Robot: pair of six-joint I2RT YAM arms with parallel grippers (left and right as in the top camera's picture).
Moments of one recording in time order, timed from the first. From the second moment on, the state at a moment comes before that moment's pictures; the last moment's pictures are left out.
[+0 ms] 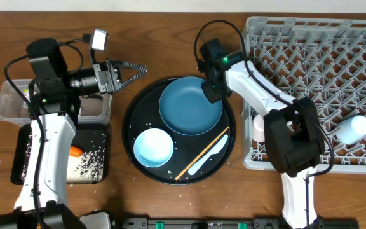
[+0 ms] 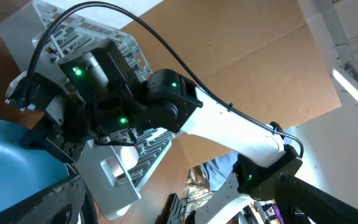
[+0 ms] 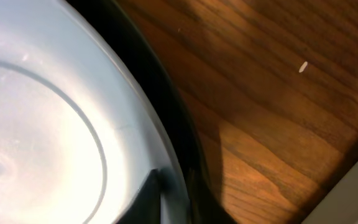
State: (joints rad) left arm 0.17 1.42 1.09 -0.08 1.49 -0.64; right arm 0.46 2.20 1.71 -0.89 0.06 -0.03
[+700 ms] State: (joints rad) left arm 0.17 1.42 1.09 -0.08 1.49 -0.64; right arm 0.46 2.20 1.71 -0.89 0.07 -0.03
